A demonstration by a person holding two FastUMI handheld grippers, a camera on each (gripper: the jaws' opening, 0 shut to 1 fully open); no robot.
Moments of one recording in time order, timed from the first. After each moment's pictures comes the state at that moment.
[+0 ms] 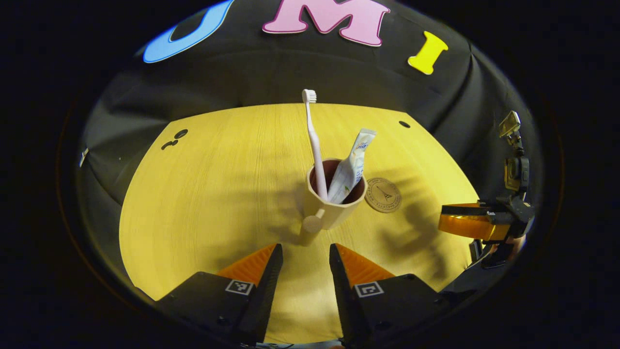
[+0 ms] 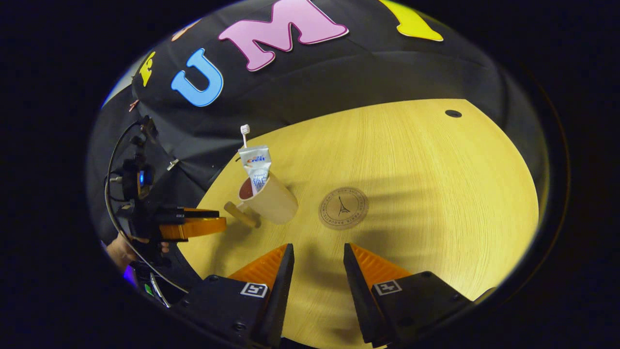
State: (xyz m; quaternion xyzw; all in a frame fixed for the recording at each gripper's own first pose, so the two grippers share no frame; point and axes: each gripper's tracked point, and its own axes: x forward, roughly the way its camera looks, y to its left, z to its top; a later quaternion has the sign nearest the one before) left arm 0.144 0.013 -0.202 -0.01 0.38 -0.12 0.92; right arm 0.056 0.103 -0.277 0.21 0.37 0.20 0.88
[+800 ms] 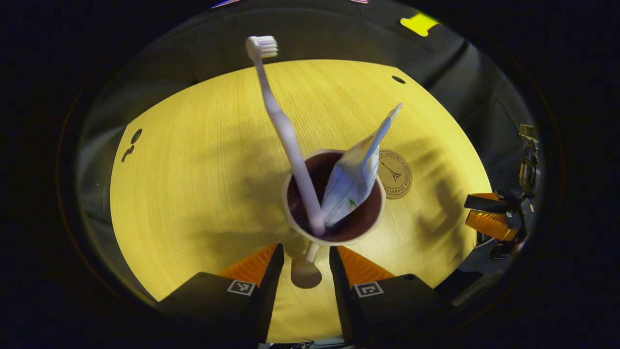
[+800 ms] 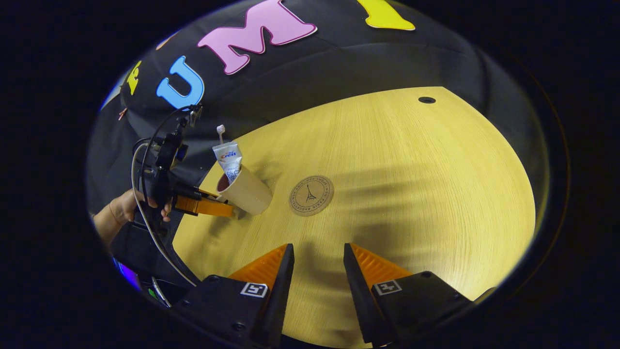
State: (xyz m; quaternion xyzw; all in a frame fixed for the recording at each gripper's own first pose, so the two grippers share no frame) left arm 0.190 -0.008 -0.235 0.07 0.51 -0.18 0.84; right arm 0.040 0.054 -0.298 0.22 0.39 0.17 0.88
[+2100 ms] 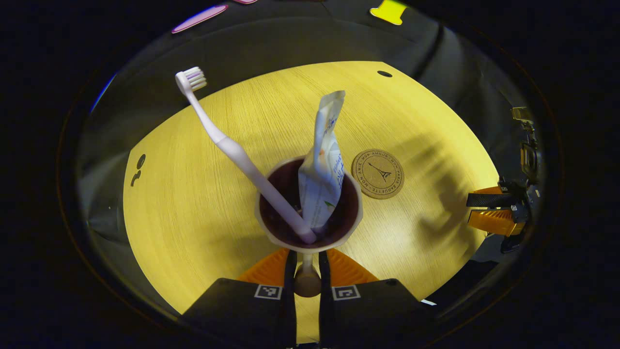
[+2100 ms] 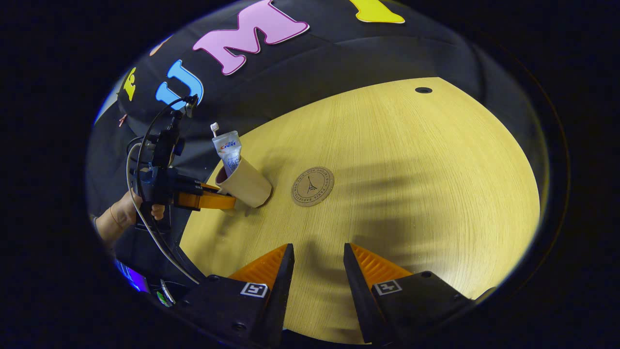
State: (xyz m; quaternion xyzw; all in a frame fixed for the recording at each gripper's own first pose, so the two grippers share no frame) left arm 0.186 -0.029 -0.220 0.12 0.47 -0.17 0.86; right arm 0.027 0.050 -0.298 0.24 0.40 0.18 0.87
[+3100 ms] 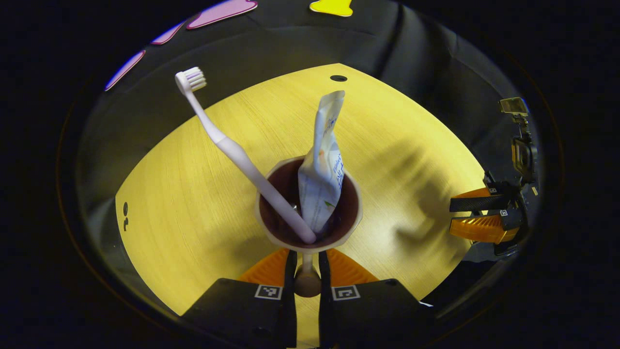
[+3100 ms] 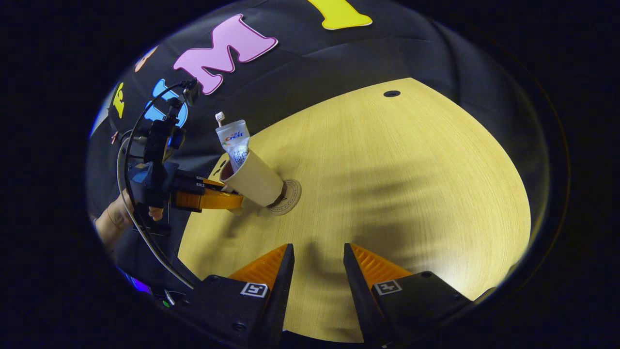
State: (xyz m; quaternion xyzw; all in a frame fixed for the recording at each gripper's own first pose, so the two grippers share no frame) left arm 0.200 -0.133 -0.195 0.17 0.45 -0.24 0.84; right arm 0.024 -0.016 -0.301 0.27 0.39 0.13 0.87
